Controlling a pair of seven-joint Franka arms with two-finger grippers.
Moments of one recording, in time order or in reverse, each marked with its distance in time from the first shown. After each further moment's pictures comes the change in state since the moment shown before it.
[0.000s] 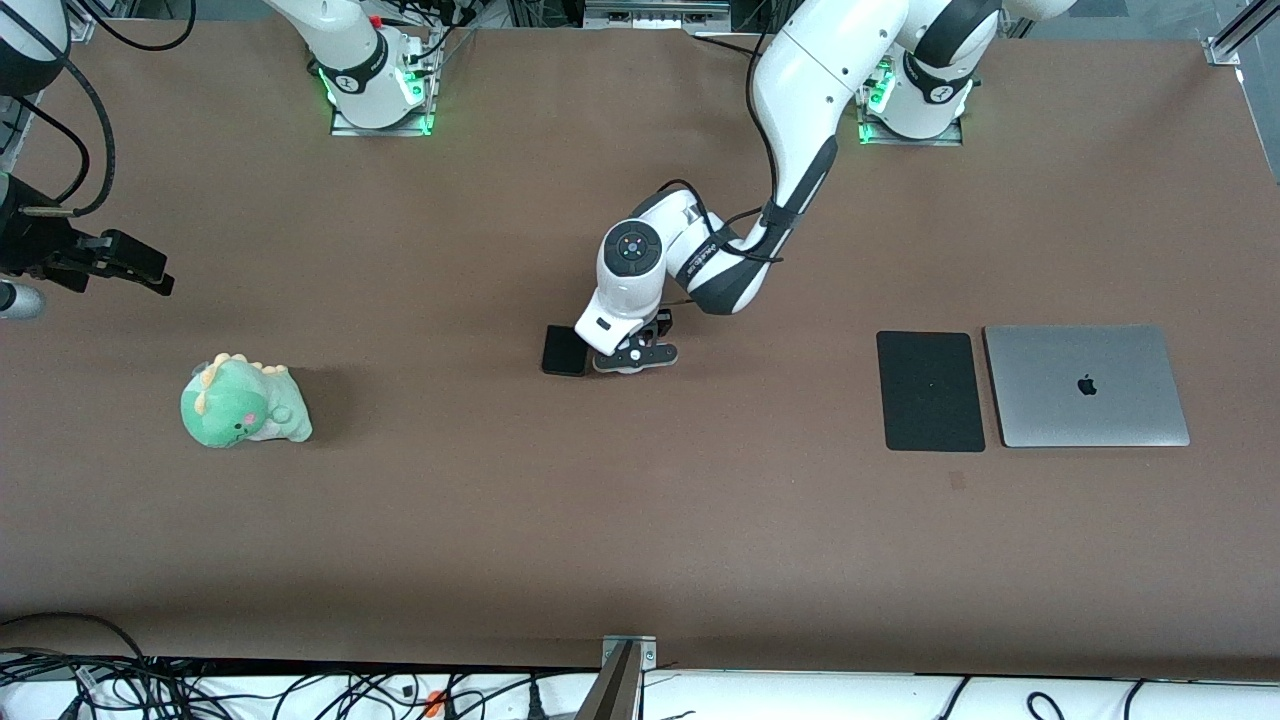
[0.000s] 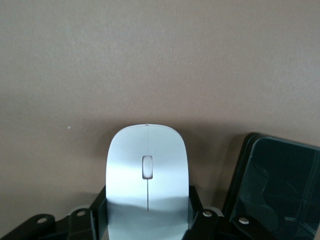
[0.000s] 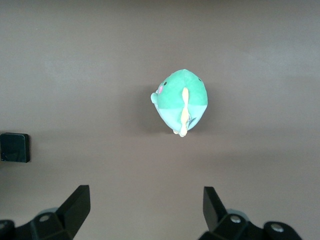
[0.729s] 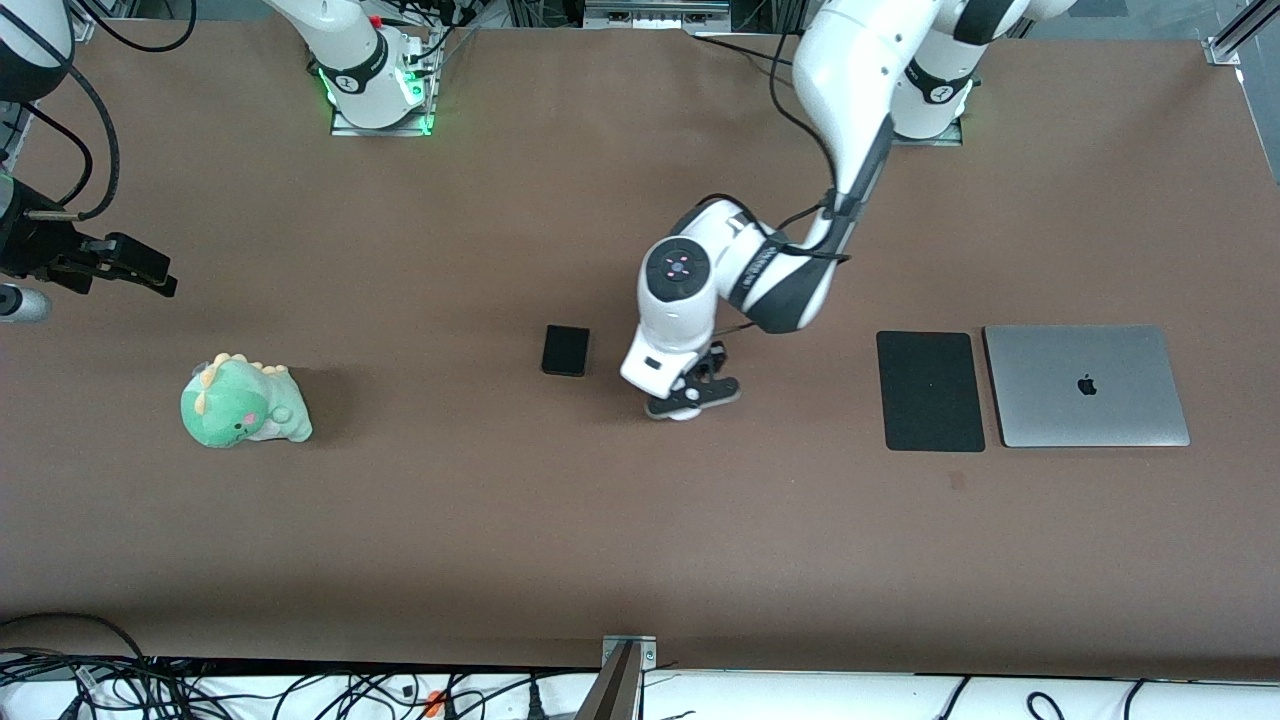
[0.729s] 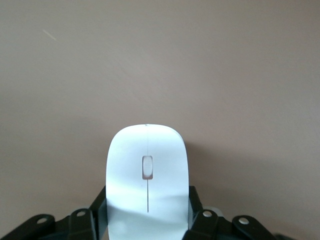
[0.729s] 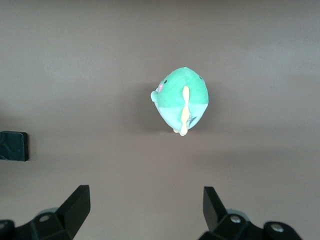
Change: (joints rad) left arm 0.050 -0.129 0.197 0.064 0.001 -0.207 0.068; right arm 0.001 0.013 0.001 0.000 0.000 -0.006 -0.002
